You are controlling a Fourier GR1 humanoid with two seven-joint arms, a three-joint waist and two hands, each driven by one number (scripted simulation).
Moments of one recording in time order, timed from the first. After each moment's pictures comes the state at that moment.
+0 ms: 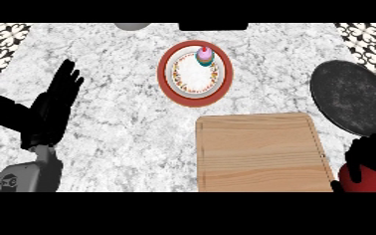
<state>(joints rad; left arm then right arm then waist) -0.16 0.17 0.12 -1.60 0.10 0.05 0.25 0.15 -0.30 -0.10 -2.34 1.09 0.46 -0.15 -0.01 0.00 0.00</state>
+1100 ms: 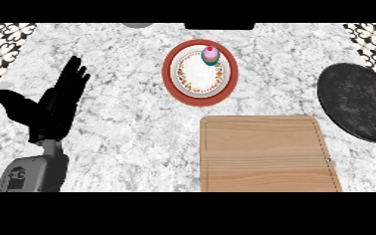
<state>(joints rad) -0.19 0.16 0.12 -1.56 0.10 0.03 0.23 -0.36 -0.55 -0.56 -1.37 0.86 0.24 -0.40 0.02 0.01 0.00</state>
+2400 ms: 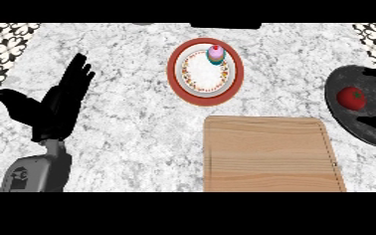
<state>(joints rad) -0.20 0.14 0.10 -1.60 0.09 0.03 0.25 -0.66 -0.68 -0.56 -0.26 0.94 -0.06 -0.74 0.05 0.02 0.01</state>
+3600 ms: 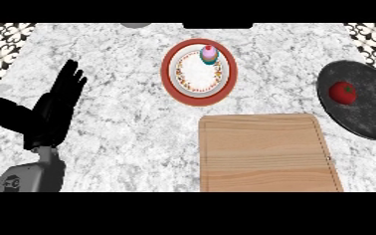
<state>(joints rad) -0.15 0.15 0.12 -1.61 0.10 0.03 0.24 -0.53 -1.01 -0.85 -0.12 0.59 0.51 -0.81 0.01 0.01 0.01</state>
